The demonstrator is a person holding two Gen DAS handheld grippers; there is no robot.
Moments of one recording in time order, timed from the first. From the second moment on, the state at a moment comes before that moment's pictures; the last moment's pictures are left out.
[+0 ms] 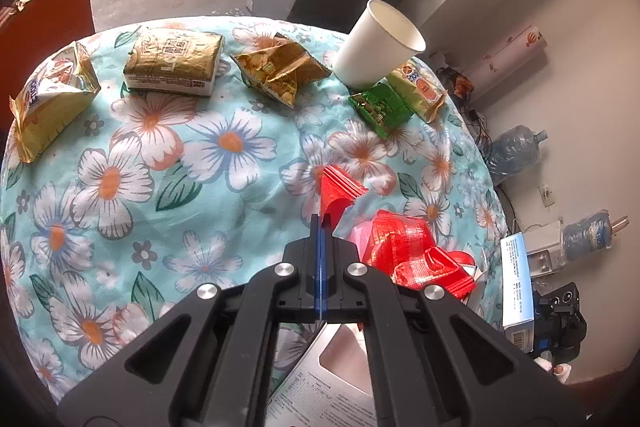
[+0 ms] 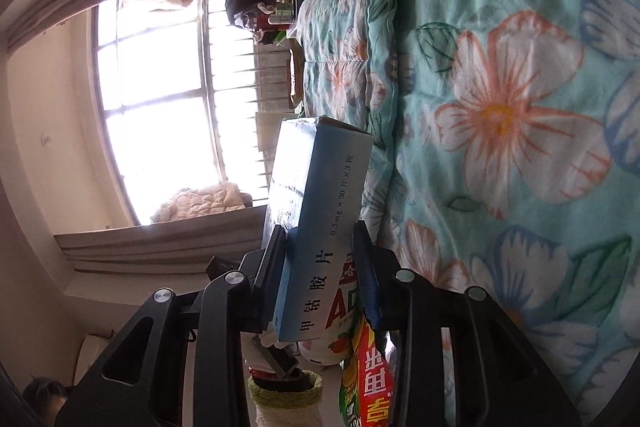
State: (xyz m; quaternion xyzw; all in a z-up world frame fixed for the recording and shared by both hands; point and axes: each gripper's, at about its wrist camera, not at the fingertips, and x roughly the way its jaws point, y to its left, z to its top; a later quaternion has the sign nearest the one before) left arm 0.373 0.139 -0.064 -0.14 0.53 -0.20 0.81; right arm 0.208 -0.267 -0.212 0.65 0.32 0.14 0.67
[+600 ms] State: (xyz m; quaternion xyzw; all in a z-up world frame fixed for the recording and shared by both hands) left arm 0.304 0.114 0.088 -0.09 0.37 -0.22 0.90; right arm 0.157 -0.300 -0.177 0.66 0.26 0.17 0.69
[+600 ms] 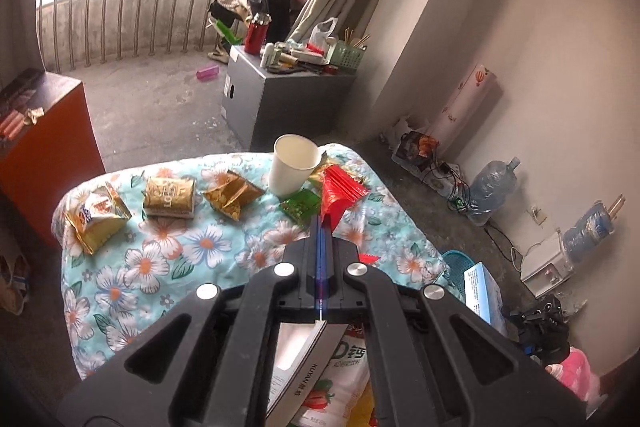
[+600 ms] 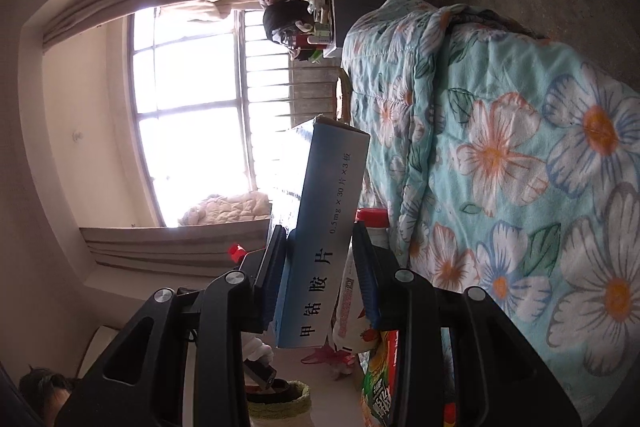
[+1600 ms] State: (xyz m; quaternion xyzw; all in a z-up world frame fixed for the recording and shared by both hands) left arm 0.206 -0.242 0.094 0.11 0.36 -0.40 0.84; right arm -0.008 -0.486 -0.142 0.61 0.06 -0.04 0.79
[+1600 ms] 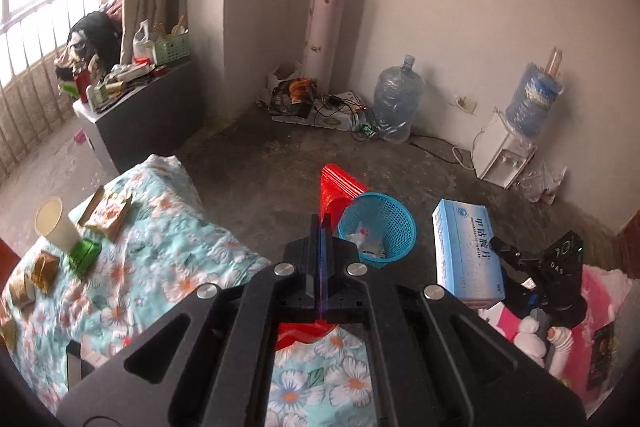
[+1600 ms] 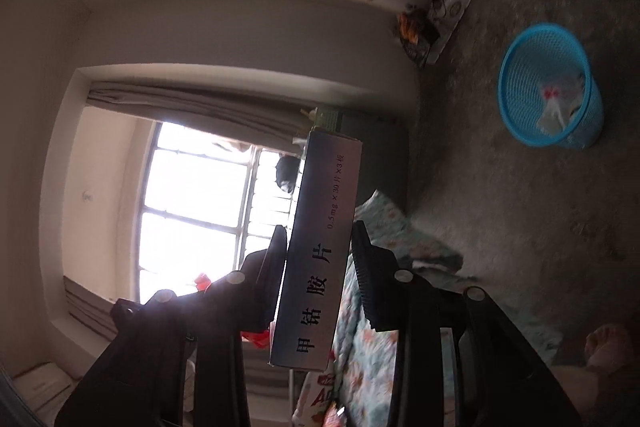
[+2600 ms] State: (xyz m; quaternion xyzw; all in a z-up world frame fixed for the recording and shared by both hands) left arm 0.284 -0.574 -0.148 0.11 0.50 -0.43 0.75; right arm 0.099 -0.728 -0.333 0.59 0.21 -0.32 0.72
